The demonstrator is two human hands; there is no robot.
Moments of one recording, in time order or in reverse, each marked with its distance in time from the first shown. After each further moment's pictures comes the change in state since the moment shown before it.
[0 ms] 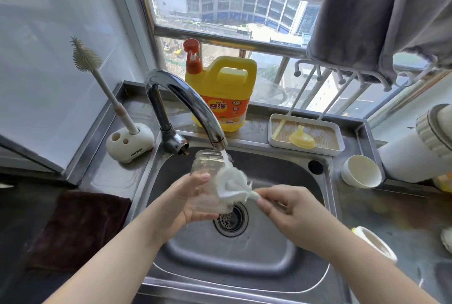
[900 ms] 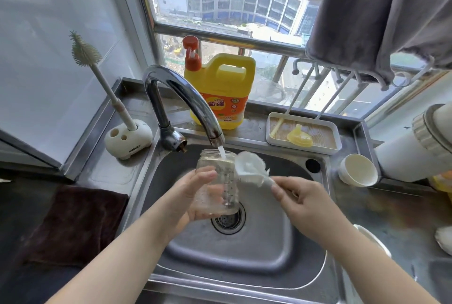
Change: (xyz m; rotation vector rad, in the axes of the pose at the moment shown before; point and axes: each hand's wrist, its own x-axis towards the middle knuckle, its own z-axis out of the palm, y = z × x) left_hand 0.001 -0.006 0.011 -0.007 -0.003 -0.009; right_hand -0.006 0.016 -0.005 0.087 0.161 0.096
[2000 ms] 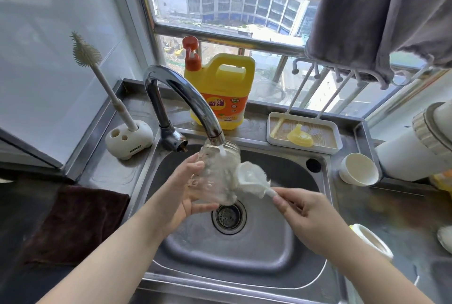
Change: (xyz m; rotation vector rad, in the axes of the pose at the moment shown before) left_hand -0.003 0.007 -0.003 -0.078 -0.013 0.102; right_hand -0.016 -0.003 0.003 0.053 -0.034 -0.039
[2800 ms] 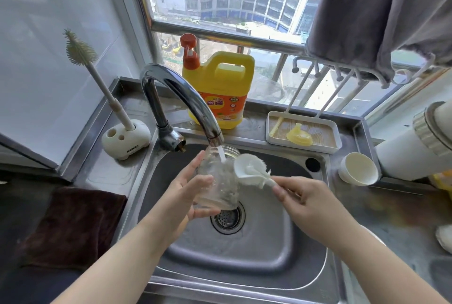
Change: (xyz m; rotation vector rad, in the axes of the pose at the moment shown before) left_hand 0.004 -0.013 -0.001 0.067 0.014 0.063; right_hand 0.016 0.004 -0.006 -0.139 0.030 0.011
